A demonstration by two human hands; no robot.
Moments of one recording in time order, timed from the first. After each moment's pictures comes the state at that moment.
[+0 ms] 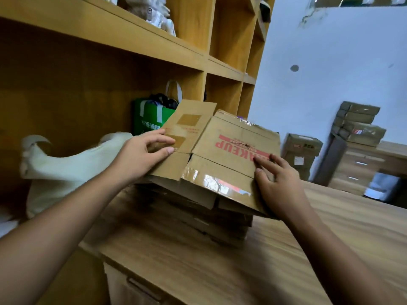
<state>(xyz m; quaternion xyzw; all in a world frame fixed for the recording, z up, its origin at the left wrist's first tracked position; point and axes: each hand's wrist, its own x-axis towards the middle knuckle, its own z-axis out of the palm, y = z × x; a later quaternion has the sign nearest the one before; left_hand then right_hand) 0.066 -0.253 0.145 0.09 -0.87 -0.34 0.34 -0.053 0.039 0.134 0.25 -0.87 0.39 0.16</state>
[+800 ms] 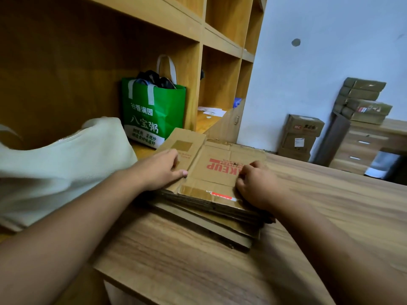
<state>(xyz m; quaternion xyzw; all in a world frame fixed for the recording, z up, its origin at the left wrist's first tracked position) -0.009 -0.260 0.088 0.13 -0.98 -0.13 0.08 -0.102 -0.017 0.088 0.28 -0.95 0.12 0.02</state>
